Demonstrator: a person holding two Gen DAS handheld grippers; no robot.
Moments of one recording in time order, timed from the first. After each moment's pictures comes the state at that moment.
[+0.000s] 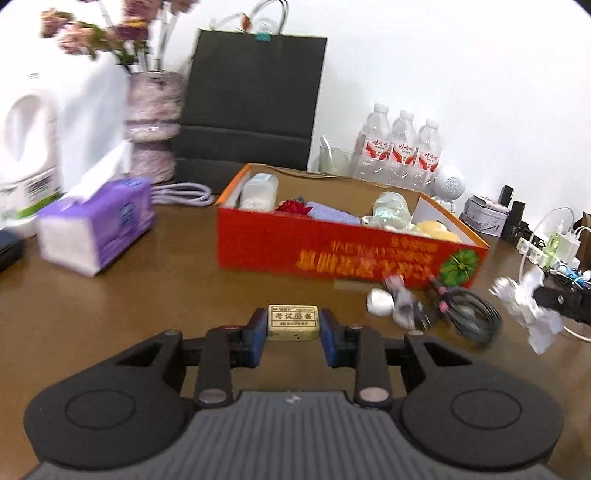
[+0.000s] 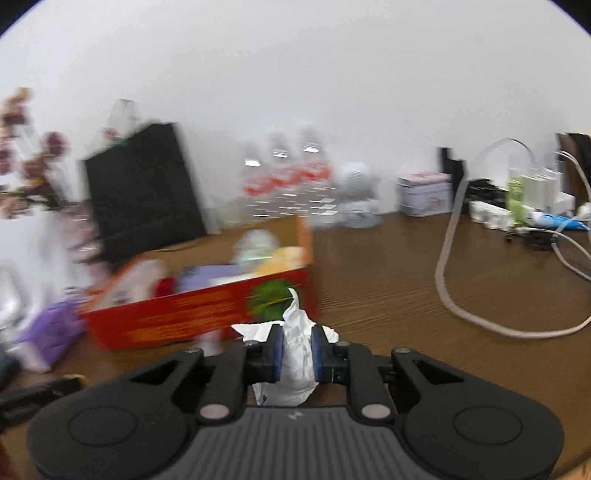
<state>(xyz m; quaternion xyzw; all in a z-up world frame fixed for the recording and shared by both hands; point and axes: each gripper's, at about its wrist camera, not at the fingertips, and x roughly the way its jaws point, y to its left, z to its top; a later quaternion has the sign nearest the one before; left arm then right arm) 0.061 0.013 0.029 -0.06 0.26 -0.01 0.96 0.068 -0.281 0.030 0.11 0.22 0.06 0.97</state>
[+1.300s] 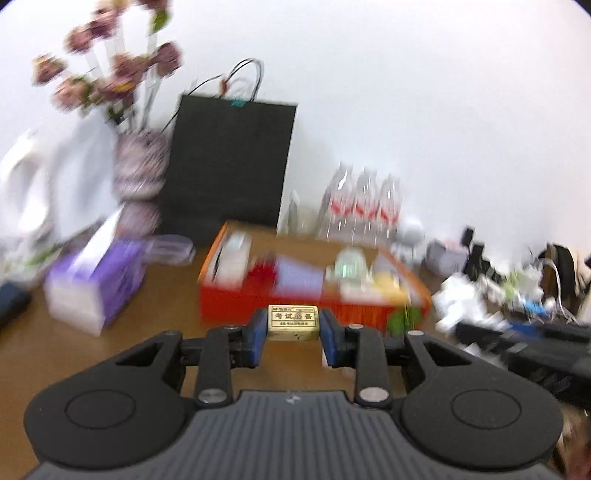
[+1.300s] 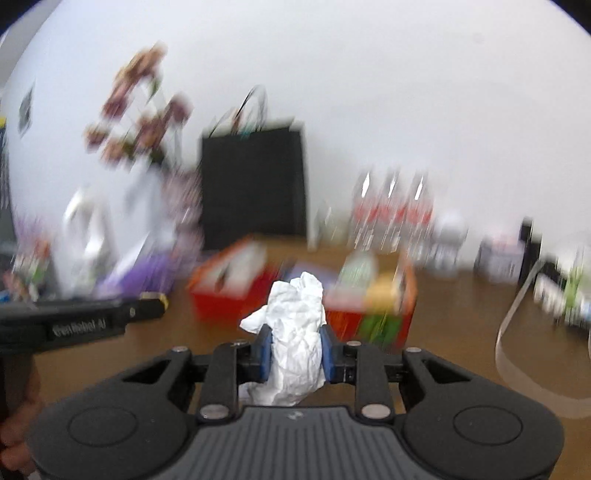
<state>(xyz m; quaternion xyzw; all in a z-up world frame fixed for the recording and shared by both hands) 0.066 0.006 0.115 -0.07 0.20 -0.05 0.98 0.047 -0.226 0.106 0.00 0.20 0.16 0.97</state>
